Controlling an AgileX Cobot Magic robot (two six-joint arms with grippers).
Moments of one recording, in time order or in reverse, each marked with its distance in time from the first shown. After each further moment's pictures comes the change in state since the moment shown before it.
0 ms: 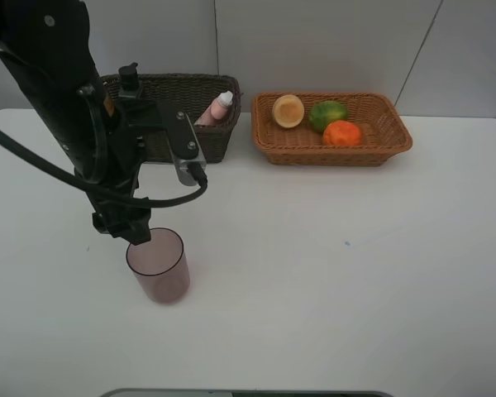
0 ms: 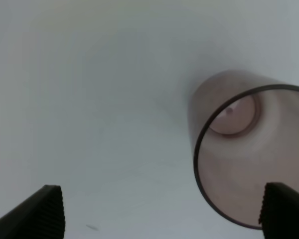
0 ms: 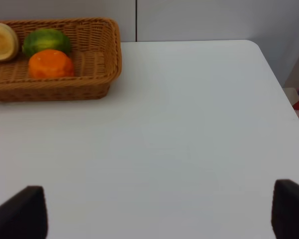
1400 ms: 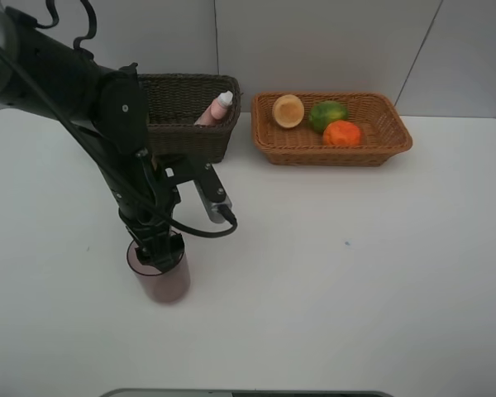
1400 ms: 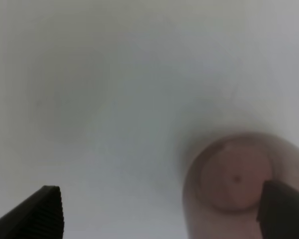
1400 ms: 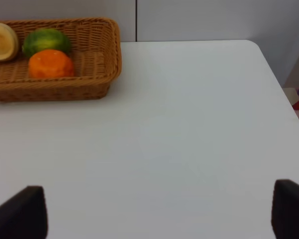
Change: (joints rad) left arm -0.011 0.229 0.037 -0.074 -0.215 0.000; right arm 0.000 0.000 0.000 0.000 0.000 0.000
